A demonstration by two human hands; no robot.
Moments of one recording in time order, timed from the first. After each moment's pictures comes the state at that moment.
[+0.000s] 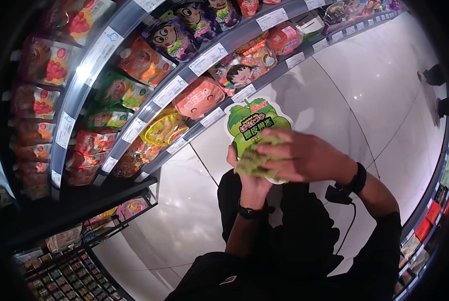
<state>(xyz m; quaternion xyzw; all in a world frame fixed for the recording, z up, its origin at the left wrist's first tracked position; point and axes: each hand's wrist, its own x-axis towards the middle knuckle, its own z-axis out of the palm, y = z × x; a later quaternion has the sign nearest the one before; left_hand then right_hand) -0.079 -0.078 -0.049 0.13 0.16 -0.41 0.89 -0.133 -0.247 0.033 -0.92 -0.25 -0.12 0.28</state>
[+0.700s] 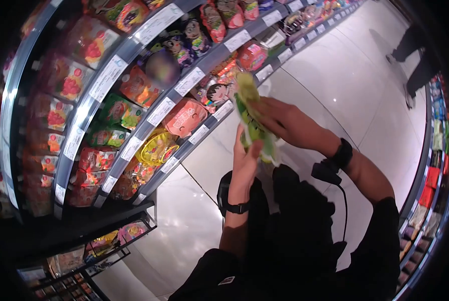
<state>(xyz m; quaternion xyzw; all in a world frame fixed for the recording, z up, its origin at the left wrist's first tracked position) -0.075 -0.091 -0.001 0.27 -0.06 -0.48 0.83 -0.146 -0.251 0.079 -0.96 0.01 -0.12 0.26</state>
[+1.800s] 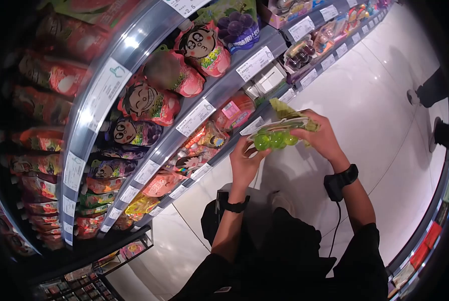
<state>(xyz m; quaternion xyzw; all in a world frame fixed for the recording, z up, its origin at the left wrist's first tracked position) 0.007 -0.374 -0.116 0.66 -0.22 -0.28 0.66 -0.121 -0.575 -0.058 -0.66 0.28 -0.10 0.69</state>
